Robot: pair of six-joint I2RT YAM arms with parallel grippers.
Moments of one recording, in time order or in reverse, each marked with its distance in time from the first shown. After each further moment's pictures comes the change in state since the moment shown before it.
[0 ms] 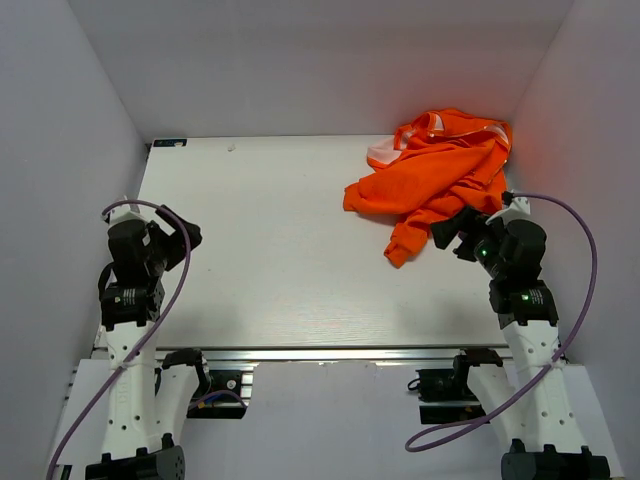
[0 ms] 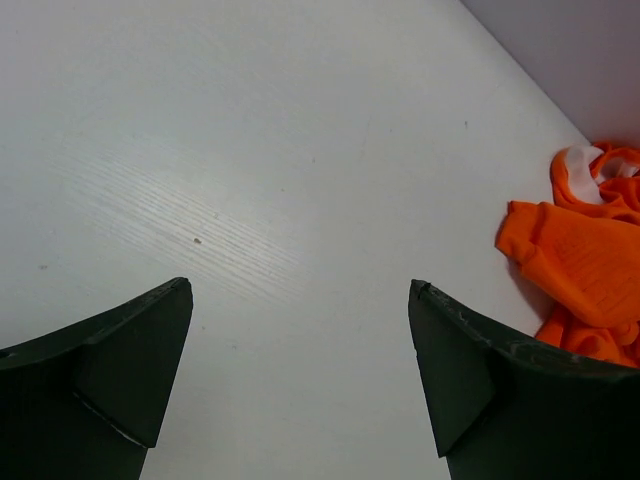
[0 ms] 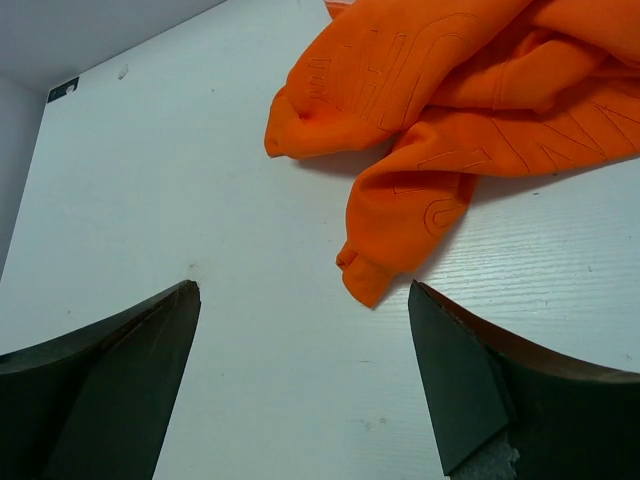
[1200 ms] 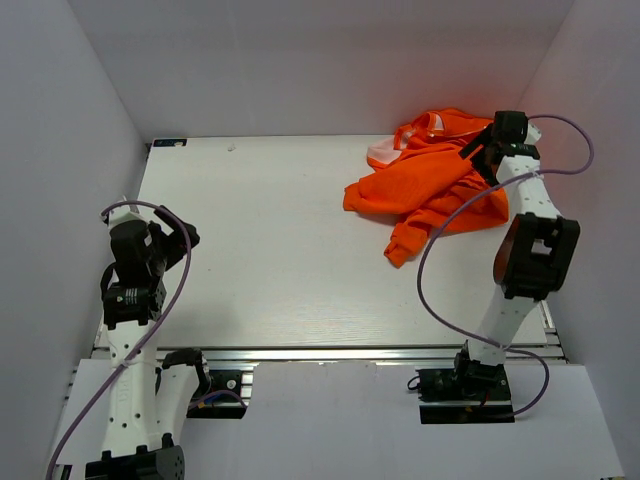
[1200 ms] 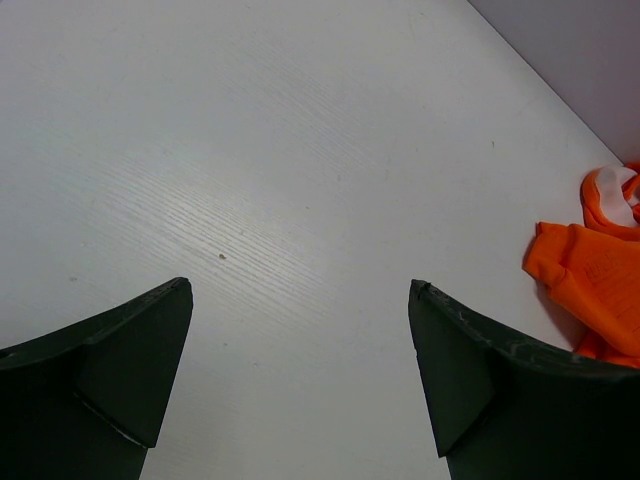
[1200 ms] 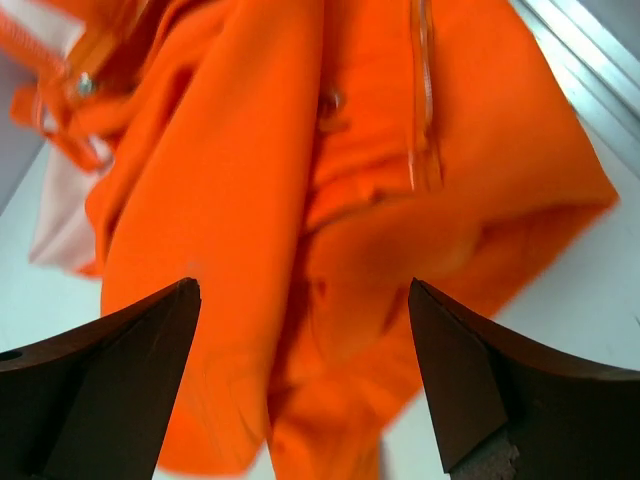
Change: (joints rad) left arm 0.000 0.011 -0.029 0.027 -0.070 0.027; right arm -0.117 1.170 0.892 -0.169 0.408 0.216
